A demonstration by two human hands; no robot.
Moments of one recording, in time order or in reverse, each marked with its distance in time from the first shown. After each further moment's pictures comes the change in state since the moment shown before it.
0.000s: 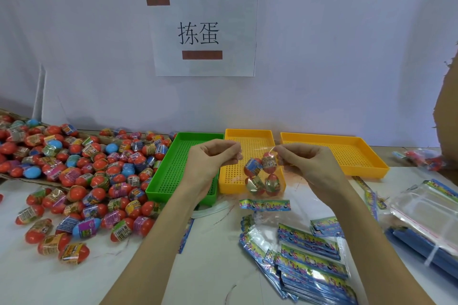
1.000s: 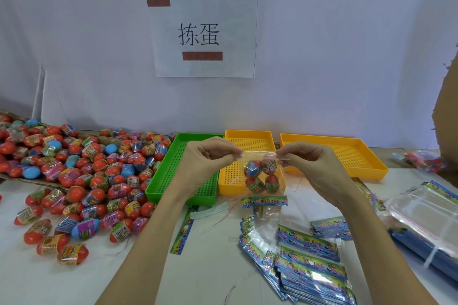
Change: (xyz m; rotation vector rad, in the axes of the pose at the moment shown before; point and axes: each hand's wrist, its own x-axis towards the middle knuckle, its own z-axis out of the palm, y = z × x) left_hand -0.005 0.015 -0.017 0.303 -0.202 0.287; right_hand 0.005 0.005 -0.017 -0.119 -0.159 -0.141
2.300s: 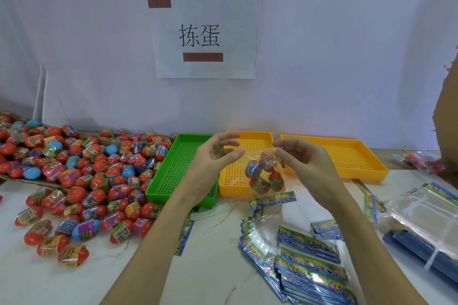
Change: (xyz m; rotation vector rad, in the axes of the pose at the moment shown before) left_hand 0.004 -0.009 0.014 -0.129 0.049 -0.217; right_hand 0.002 -0.001 0.020 -0.052 0.105 -0.066
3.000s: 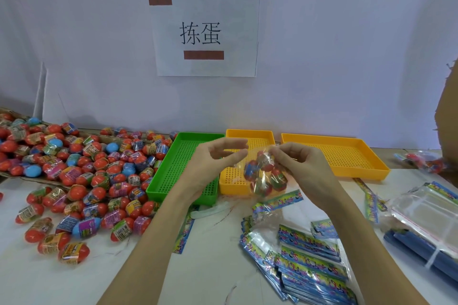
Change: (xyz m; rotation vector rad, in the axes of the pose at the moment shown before) left_hand -0.003 0.010 0.000 0.147 -0.038 -0.044; right_hand -0.003 -0.004 0.011 0.085 -0.006 0.152
